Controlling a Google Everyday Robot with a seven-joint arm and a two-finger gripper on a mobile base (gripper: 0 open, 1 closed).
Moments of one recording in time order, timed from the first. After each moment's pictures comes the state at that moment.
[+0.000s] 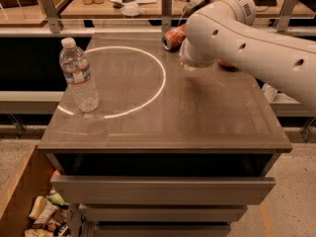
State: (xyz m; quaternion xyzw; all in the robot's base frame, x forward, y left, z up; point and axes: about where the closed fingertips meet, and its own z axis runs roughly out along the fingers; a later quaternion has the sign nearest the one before) arm 0.704 -0.109 0.869 0.02 0.93 0.04 0.35
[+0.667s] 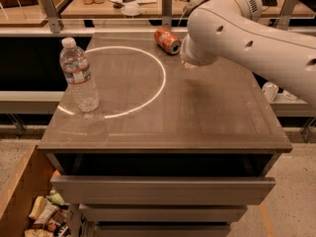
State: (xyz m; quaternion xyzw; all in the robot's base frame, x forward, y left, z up) arm 0.692 -0.110 0.884 0.01 0.93 0.04 0.36
